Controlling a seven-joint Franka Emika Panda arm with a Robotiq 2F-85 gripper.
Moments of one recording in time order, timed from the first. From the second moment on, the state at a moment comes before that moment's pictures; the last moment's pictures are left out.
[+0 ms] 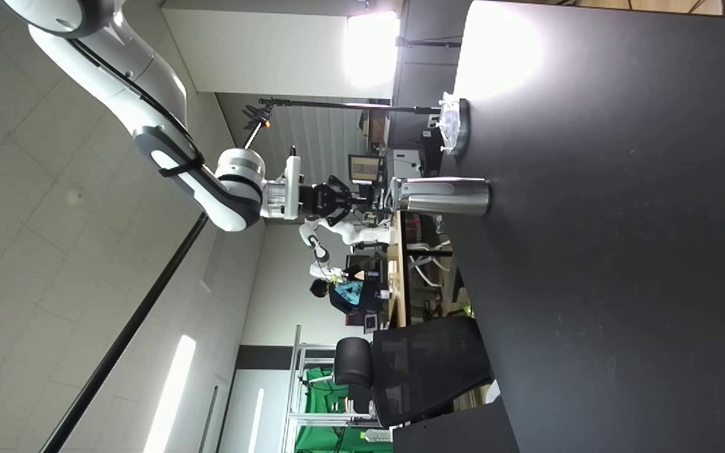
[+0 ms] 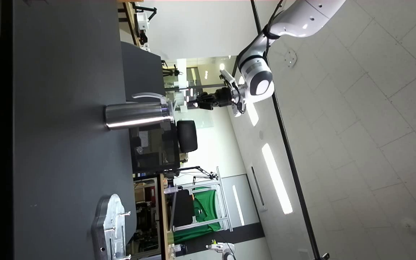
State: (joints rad) arm -0.18 0.58 -0.20 -1.40 0.06 2.08 0.40
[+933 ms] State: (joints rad) arm -0.19 0.67 -0.21 -1.29 0.08 1.94 0.41
